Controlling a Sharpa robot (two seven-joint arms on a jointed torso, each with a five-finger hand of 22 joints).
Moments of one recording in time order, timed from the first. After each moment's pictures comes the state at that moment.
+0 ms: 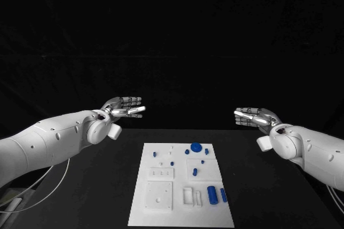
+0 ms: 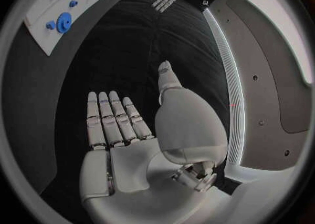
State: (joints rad) left arm 1.32 -0.68 -0.16 0.93 -0.14 -0.01 0.28; left_hand 1.48 -0.29 -0.10 0.30 0.08 0.50 0.12 0.05 0.04 0.48 0.17 0.04 0.04 0.55 0.22 0.05 0.04 0.09 0.77 0.21 0.08 0.07; right arm 1.13 -0.65 0.08 0.79 -0.31 -0.02 0.27; right_hand 1.28 -0.11 -0.08 0.05 0.05 0.62 0.15 0.05 0.05 0.77 0.21 0.06 0.05 0.72 0.22 0.05 0.05 0.08 0.66 0.21 0.06 0.06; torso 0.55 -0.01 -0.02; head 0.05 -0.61
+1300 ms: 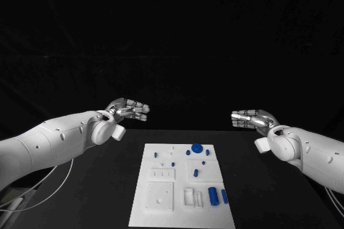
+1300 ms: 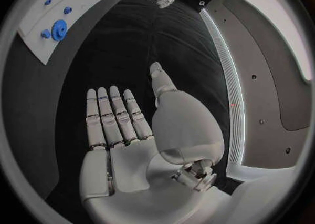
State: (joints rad) left arm 1.32 -0.67 -0.16 0.95 -0.15 -0.03 0.27; left_hand 1.39 -0.01 0.01 -0.09 0.17 1.02 0.14 0.10 0.08 1.16 0.11 0.08 0.06 1.14 0.09 0.26 0.07 0.05 1.03 0.07 0.24 0.12; right arm 1.12 -0.65 0.08 0.81 -0.31 -0.02 0.27; right_hand 1.28 -0.02 -0.05 -0.12 0.15 0.84 0.17 0.05 0.06 0.91 0.20 0.06 0.06 0.85 0.20 0.05 0.06 0.08 0.73 0.21 0.06 0.06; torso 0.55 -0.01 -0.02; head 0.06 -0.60
